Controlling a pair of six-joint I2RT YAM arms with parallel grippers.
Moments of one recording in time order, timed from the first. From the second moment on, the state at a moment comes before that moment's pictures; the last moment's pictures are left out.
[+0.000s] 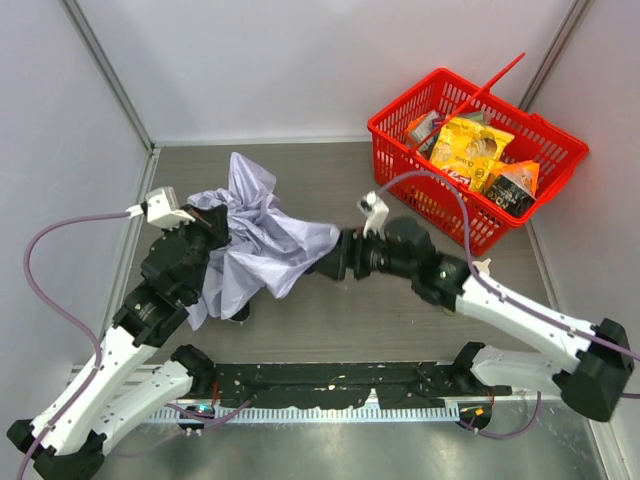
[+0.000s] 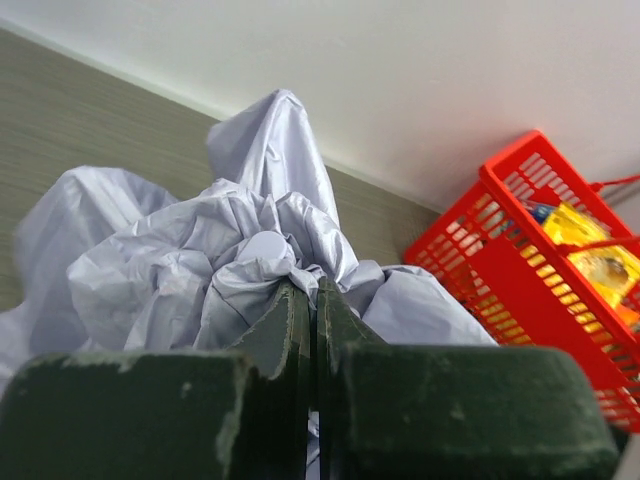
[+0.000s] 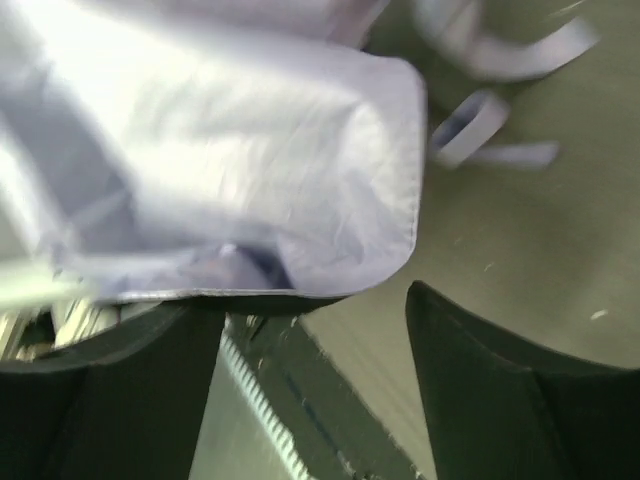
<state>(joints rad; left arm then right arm) -0.62 0.65 0.85 -0.22 -0.56 -0.54 0.79 1.16 0.95 -0.17 -0.21 0.63</state>
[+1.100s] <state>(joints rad) -0.61 0.78 1.01 -0.50 -0.45 -0.76 1.17 1.06 1.13 -0.39 0.17 0.24</state>
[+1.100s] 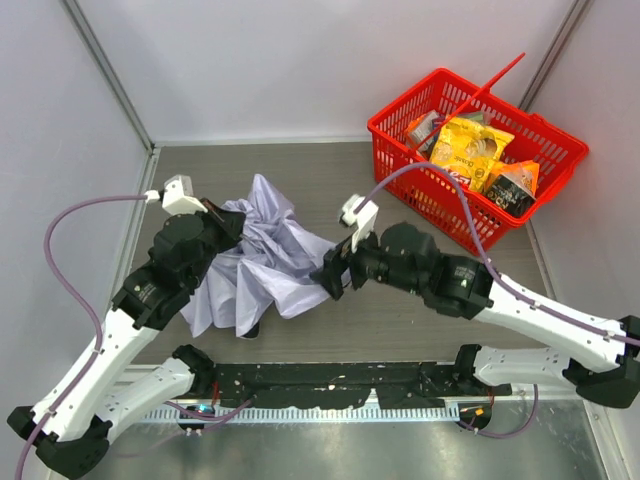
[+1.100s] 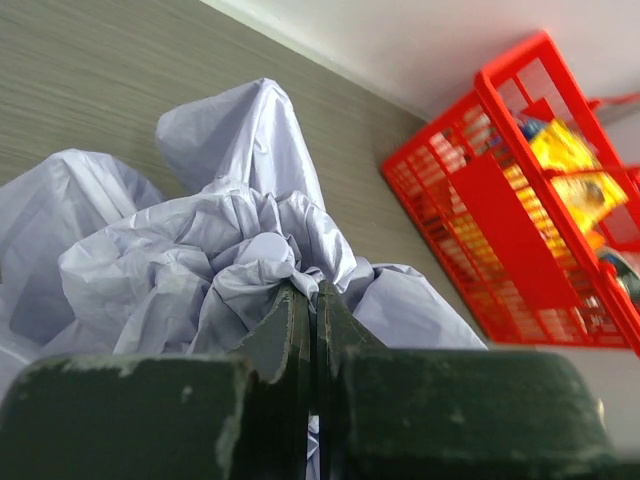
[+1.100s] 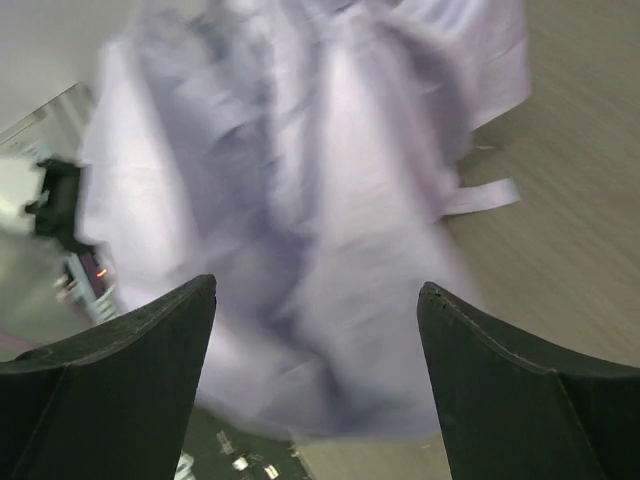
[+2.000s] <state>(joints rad) -0.57 0.93 1.05 -0.57 -0.17 -0.90 1.09 1.26 1.09 -0.15 0.00 0.47</state>
